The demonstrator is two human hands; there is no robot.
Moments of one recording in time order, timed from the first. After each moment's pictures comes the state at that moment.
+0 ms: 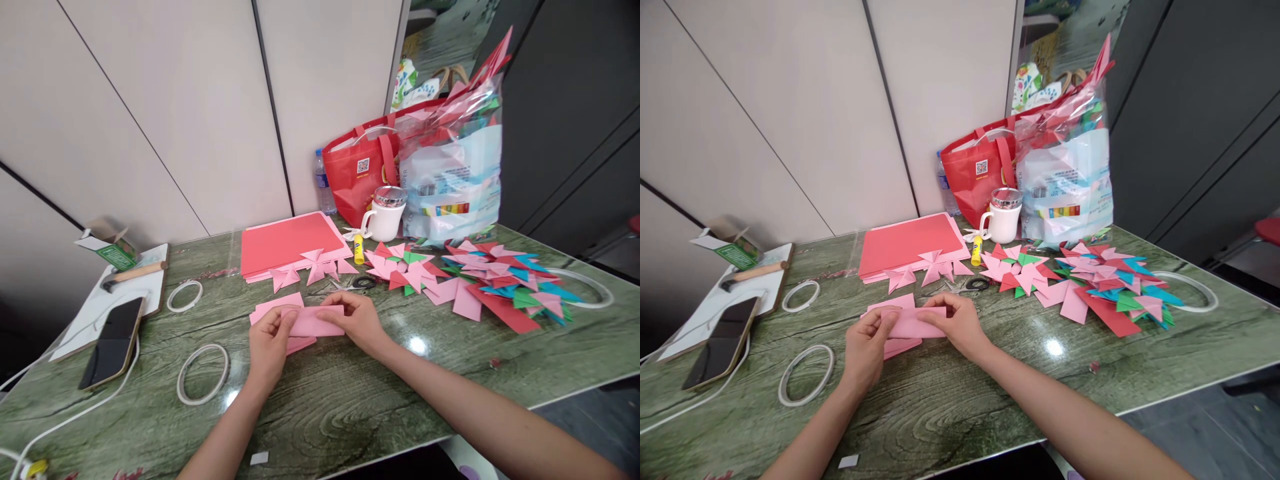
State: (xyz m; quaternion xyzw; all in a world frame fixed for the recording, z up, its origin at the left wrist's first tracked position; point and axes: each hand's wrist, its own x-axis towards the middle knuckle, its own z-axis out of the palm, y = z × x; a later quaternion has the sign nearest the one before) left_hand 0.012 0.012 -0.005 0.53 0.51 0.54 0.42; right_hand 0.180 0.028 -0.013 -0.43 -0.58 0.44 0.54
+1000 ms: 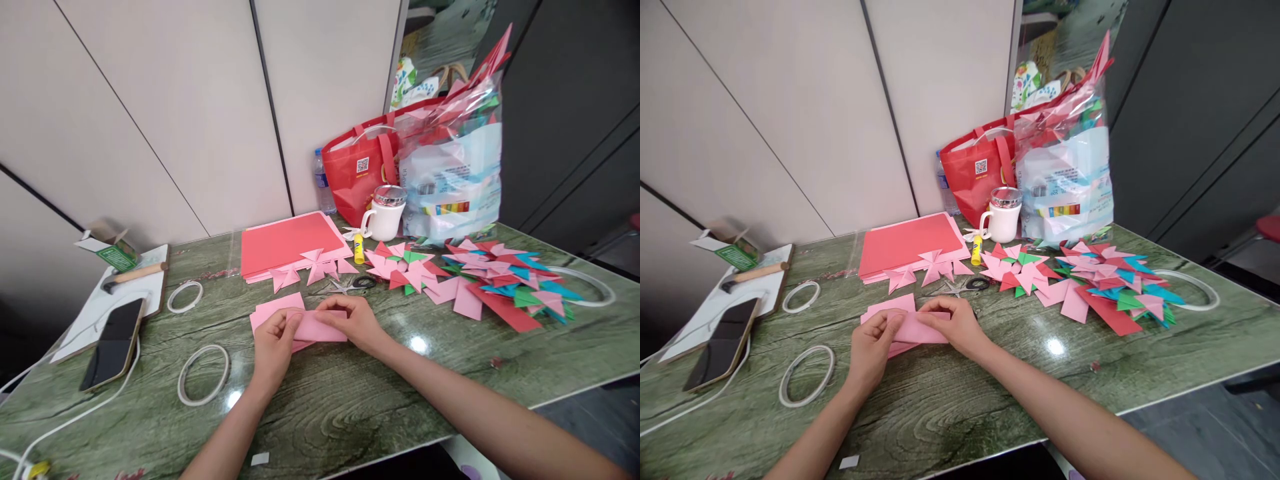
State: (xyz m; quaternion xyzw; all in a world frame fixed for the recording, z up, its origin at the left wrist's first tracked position) left_hand 0.017 0.010 -0.002 0.54 0.50 0.51 0.44; right_hand 0.180 0.029 -0.013 -0.40 -0.61 0.47 0.50
